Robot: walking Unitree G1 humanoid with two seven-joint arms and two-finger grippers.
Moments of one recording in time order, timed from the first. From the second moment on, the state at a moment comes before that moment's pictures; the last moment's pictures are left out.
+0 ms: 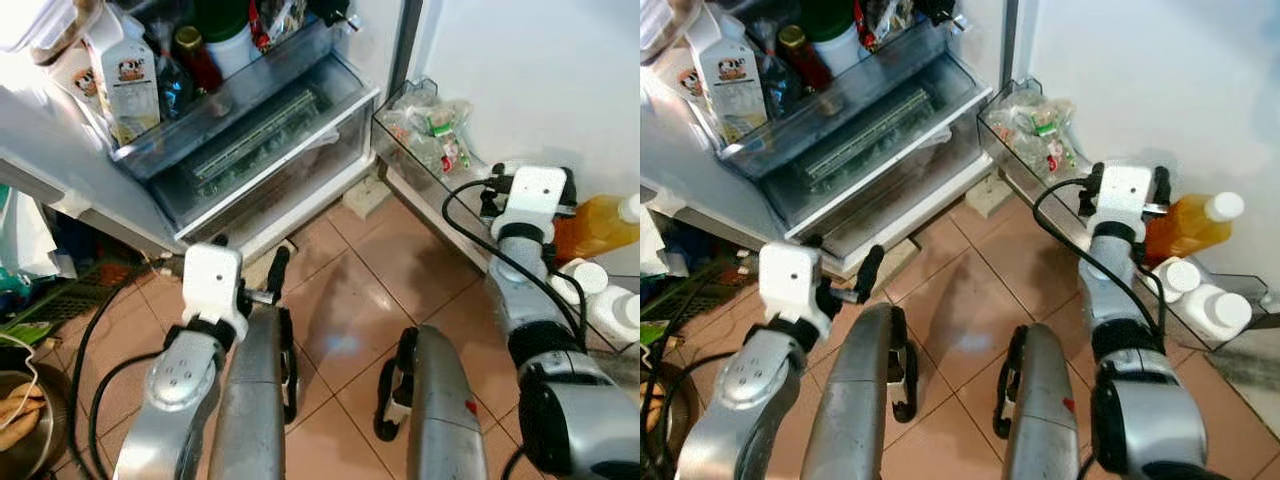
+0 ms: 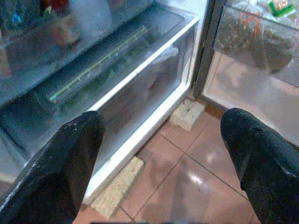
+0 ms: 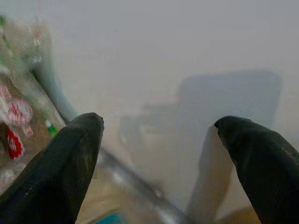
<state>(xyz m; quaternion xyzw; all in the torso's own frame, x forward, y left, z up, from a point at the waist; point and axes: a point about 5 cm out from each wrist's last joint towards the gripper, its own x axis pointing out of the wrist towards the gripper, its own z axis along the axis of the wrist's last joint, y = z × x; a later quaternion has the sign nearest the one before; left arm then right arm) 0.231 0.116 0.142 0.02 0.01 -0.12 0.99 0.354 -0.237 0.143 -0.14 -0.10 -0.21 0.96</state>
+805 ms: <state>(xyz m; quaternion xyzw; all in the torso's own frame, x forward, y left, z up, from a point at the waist) 0.260 0.113 0.138 0.02 -0.02 -0.13 0.99 0.358 -0.229 0.179 -0.15 -0.18 -0.16 0.96</state>
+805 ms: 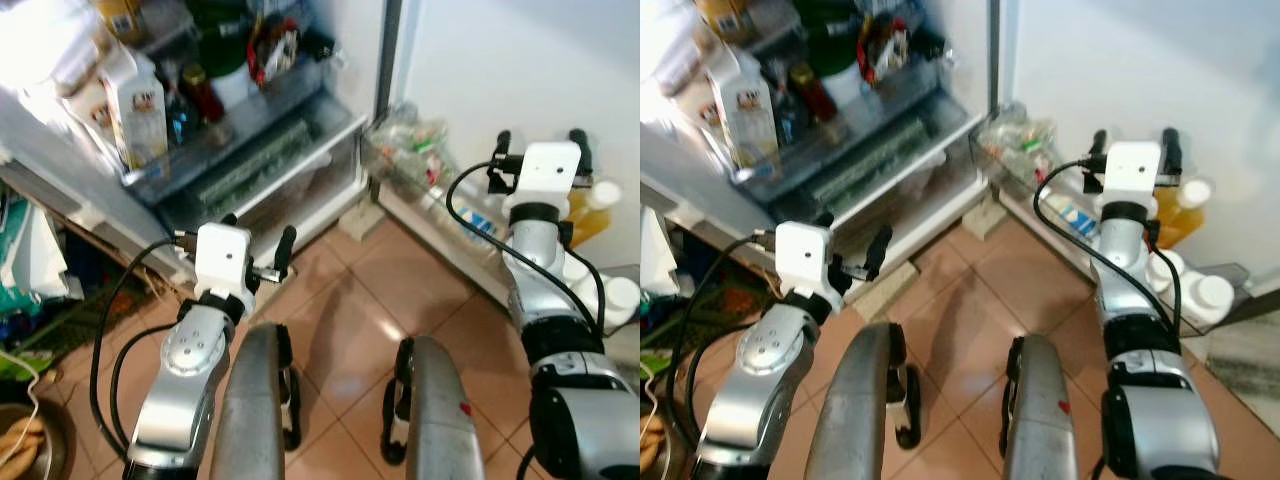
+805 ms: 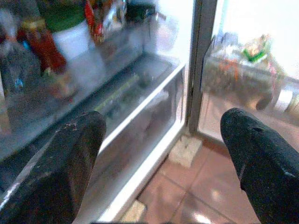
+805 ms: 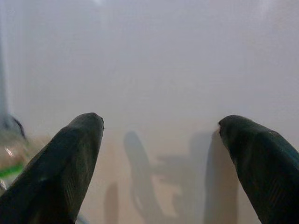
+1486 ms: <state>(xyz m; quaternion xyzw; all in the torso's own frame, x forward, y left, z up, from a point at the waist) 0.266 0.111 0.132 0.01 -0.03 -0.11 0.99 0.349 -0.205 0.172 -0.11 -0.18 -0.07 0.97</state>
